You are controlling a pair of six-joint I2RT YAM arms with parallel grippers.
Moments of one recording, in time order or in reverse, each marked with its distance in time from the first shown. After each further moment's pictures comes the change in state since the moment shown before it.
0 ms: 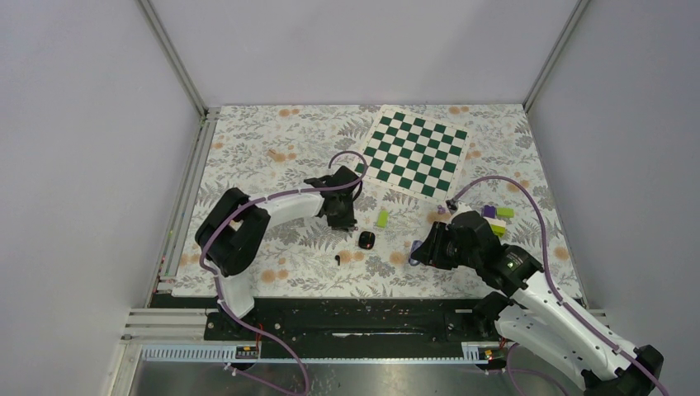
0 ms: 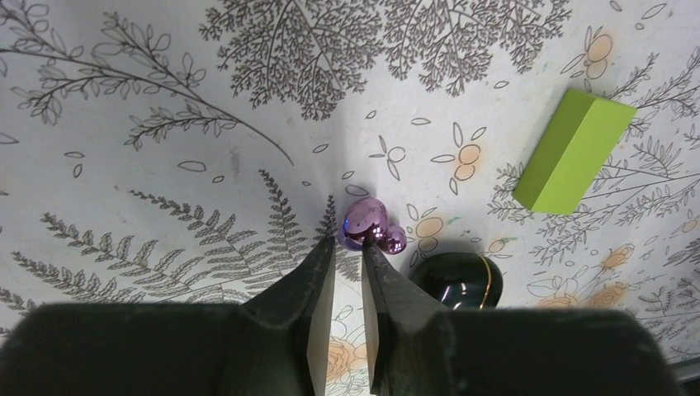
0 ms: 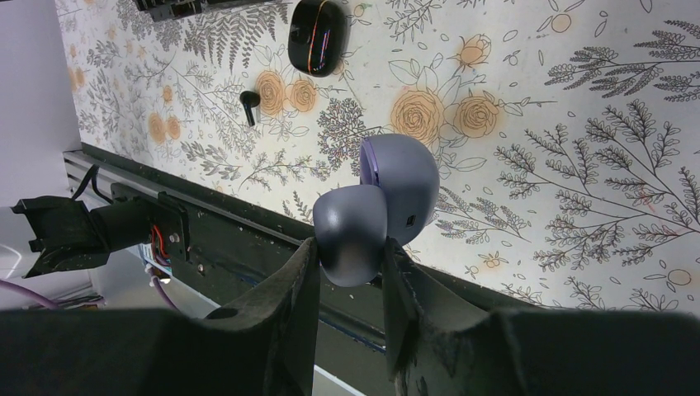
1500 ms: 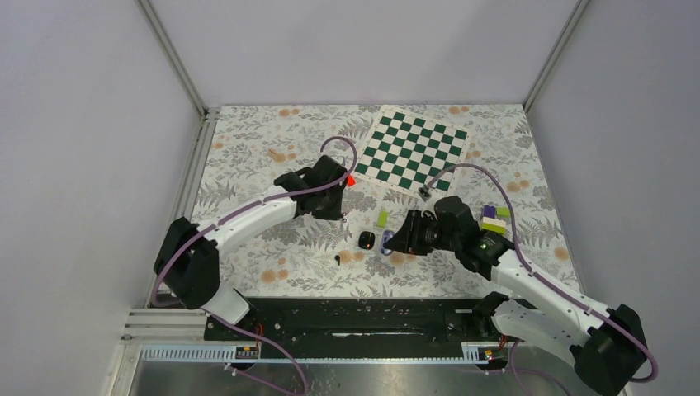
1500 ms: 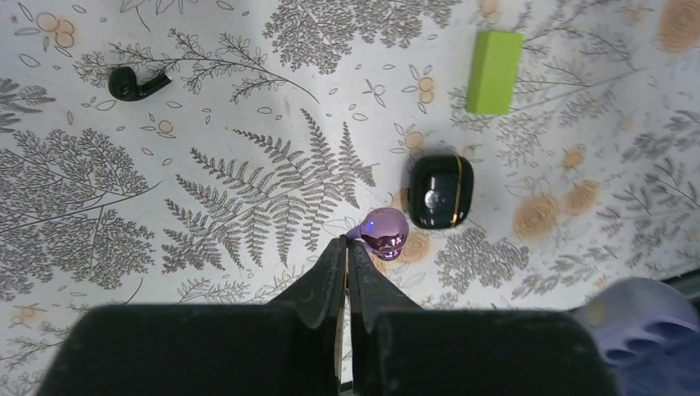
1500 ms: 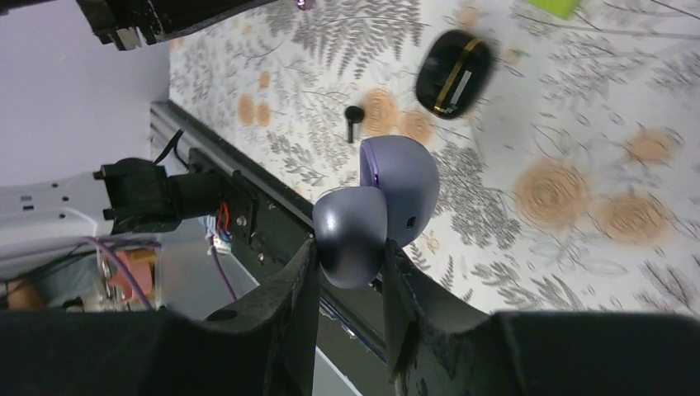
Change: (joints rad) left arm -0.007 -0.277 0.012 -0.166 -0.072 0.185; right arm 0.000 0.224 -0.011 0.346 -0.192 -0.013
